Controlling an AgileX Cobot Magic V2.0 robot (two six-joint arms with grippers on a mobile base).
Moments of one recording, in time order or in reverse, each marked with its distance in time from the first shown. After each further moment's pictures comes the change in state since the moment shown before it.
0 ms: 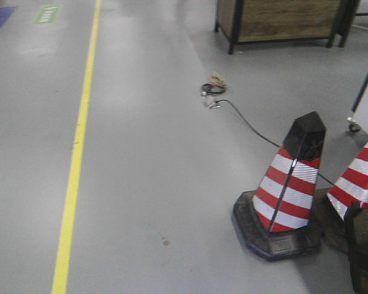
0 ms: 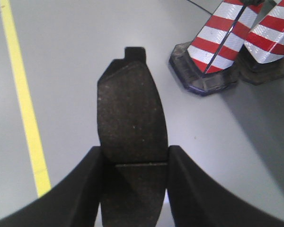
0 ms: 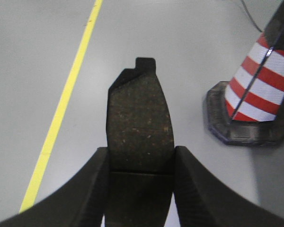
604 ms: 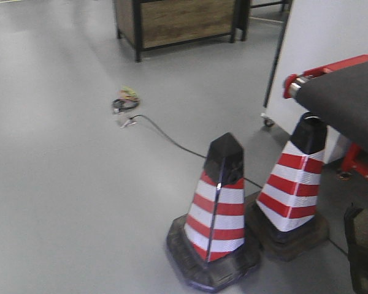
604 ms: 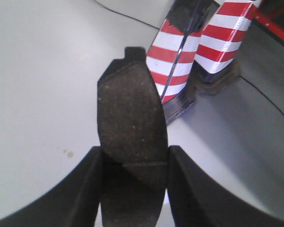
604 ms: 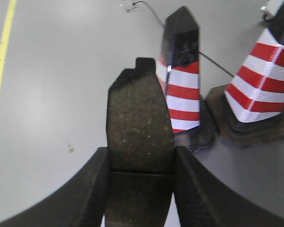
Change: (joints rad) left arm 0.000 0.000 0.000 0.000 0.000 0.000; right arm 0.000 0.000 0.000 0.000 0.000 0.000
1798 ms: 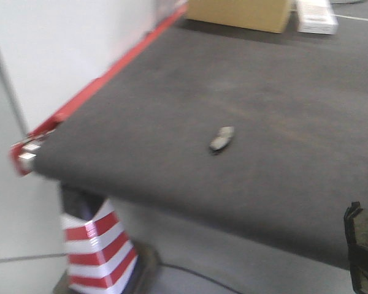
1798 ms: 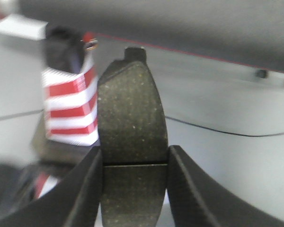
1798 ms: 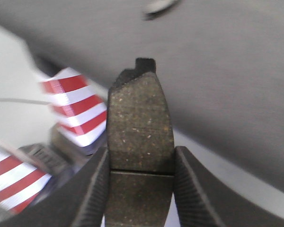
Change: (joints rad) left arm 0.000 0.000 0.000 0.000 0.000 0.000; right arm 0.000 0.000 0.000 0.000 -0.001 0.000
